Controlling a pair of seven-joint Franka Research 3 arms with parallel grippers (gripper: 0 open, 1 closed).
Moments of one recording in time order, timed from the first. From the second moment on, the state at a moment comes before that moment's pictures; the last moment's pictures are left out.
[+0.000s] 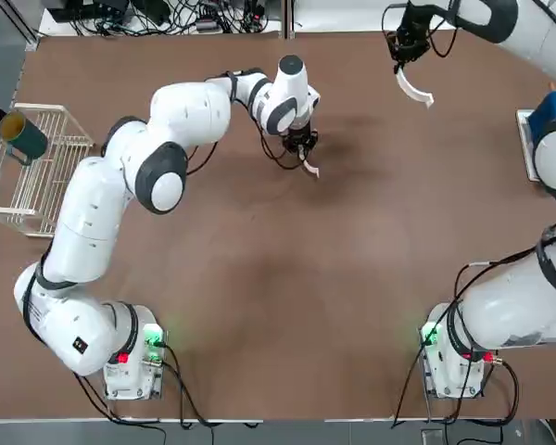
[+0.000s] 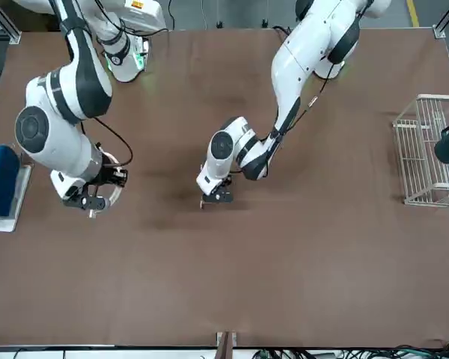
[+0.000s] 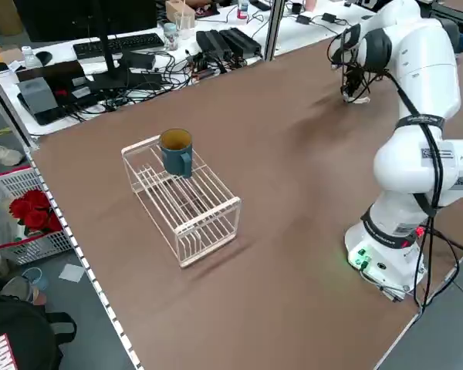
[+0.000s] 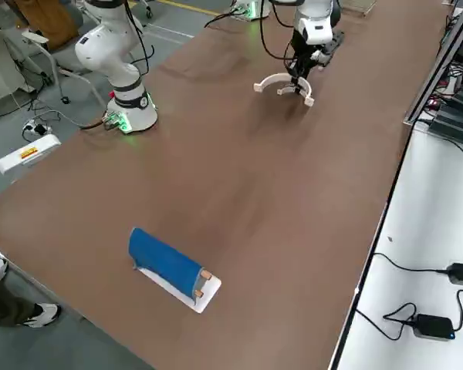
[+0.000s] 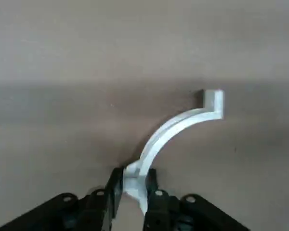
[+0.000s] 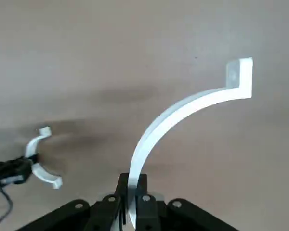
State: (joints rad) left arm -0.62 0.99 -0.31 -1.24 0.16 2.28 -0.89; right arm 0.03 0.27 0.27 -1.67 0.02 1.86 0.40
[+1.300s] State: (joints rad) left arm -0.08 0.37 -0.33 -1.48 0.16 1.92 -0.60; right arm 0.37 0.64 0.39 -1.53 -0.10 2.21 0.96
